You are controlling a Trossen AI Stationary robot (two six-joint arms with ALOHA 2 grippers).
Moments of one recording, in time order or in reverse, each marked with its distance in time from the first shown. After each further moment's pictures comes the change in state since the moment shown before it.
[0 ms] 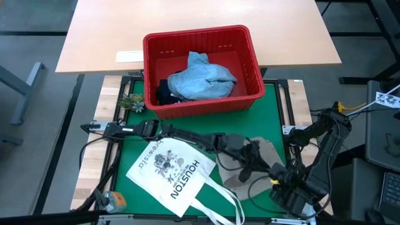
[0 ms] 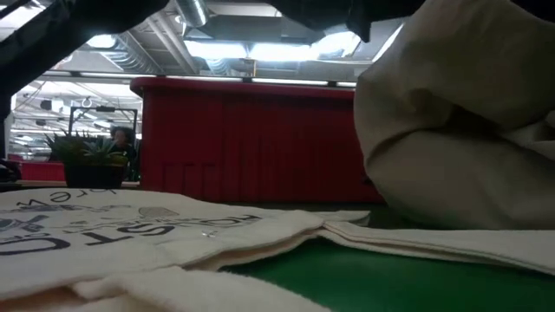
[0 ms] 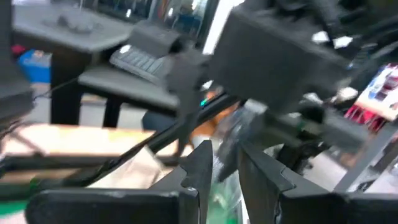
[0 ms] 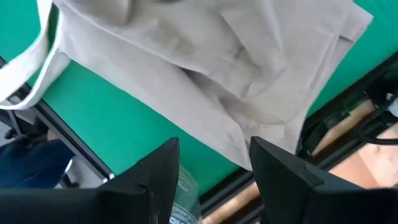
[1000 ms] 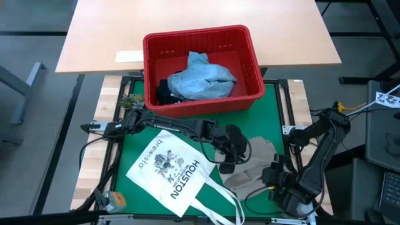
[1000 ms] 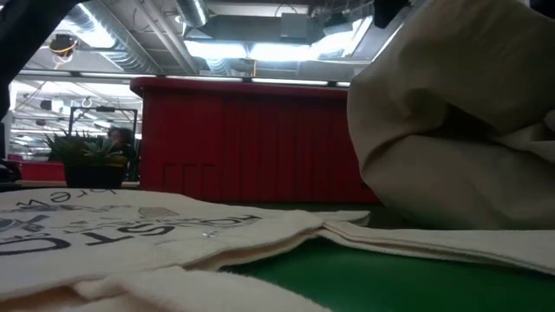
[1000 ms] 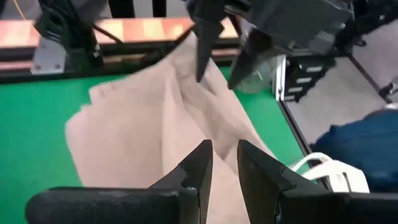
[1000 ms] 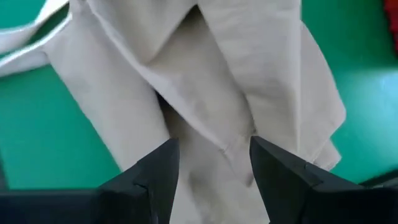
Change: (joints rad) left arm 0.002 -0.290 0.002 -0.876 -0.114 0.241; right arm -0.001 0.000 -0.156 0.125 0.263 -0.500
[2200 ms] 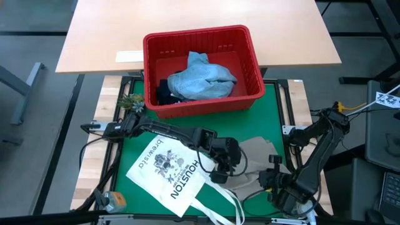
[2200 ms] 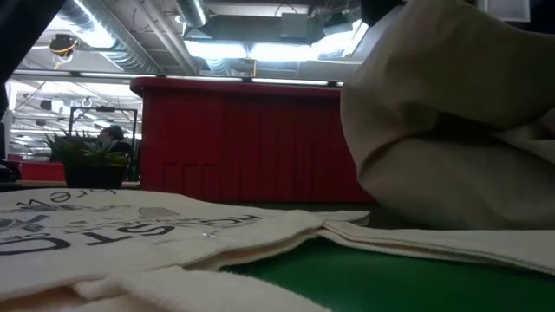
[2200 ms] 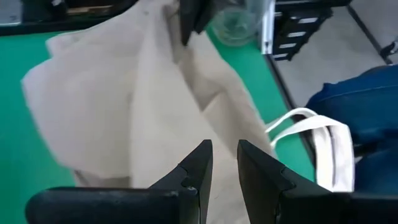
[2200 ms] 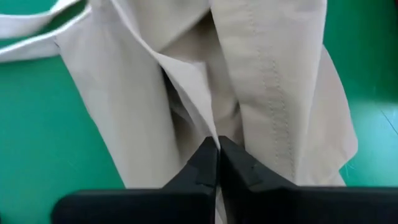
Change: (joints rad) left arm -0.071 0.000 -0.002 -0.146 -0.024 -0.003; right arm -0.028 0.000 -0.022 0.082 0.017 -0.140
